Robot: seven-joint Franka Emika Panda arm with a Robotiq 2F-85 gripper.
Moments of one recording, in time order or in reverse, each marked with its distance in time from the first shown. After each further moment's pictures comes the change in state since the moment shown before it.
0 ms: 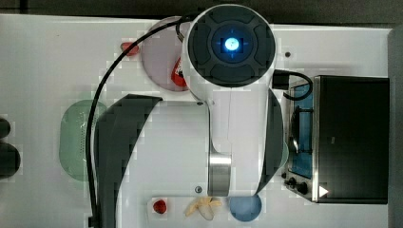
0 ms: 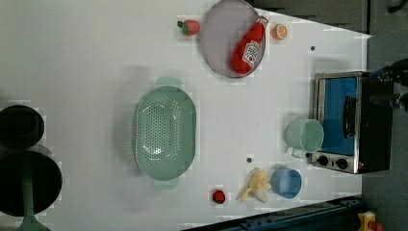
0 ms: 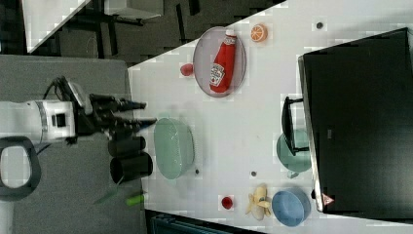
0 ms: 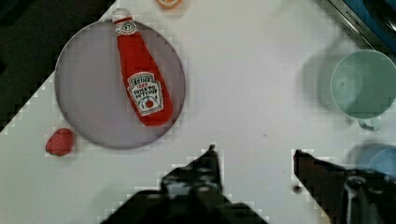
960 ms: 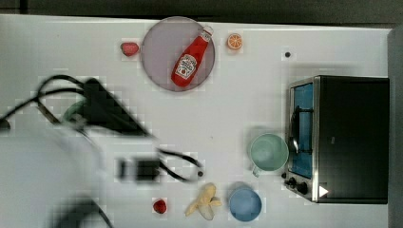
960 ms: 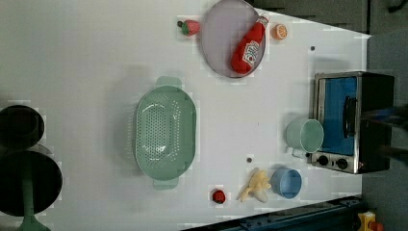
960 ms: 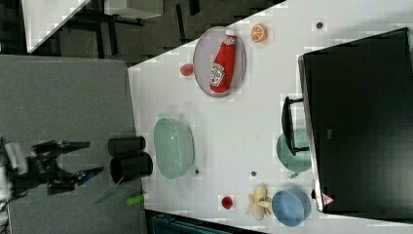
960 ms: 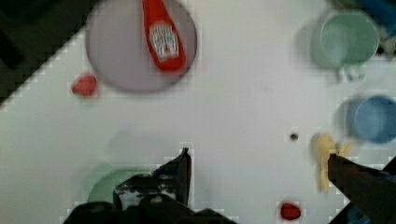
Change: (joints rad) arm 0.013 -0.223 0.307 -0.080 -0.019 -0.081 0.268
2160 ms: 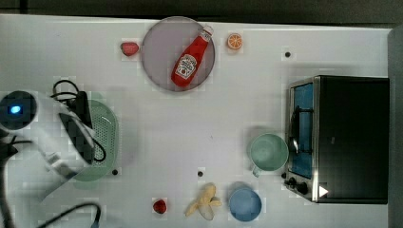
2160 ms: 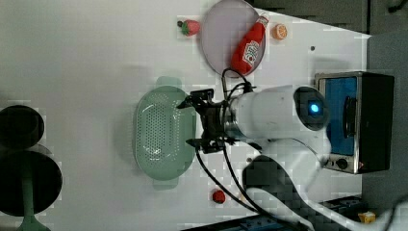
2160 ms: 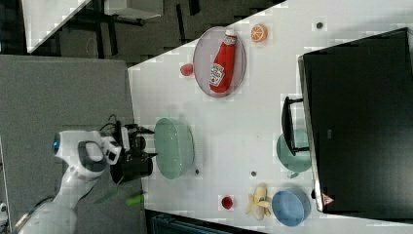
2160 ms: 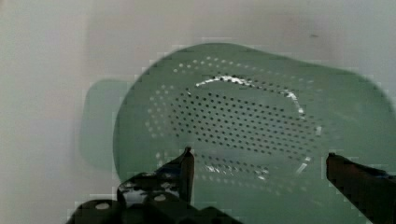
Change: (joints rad) arm 0.058 0.654 0.247 -0.129 -0.052 0.633 0.927
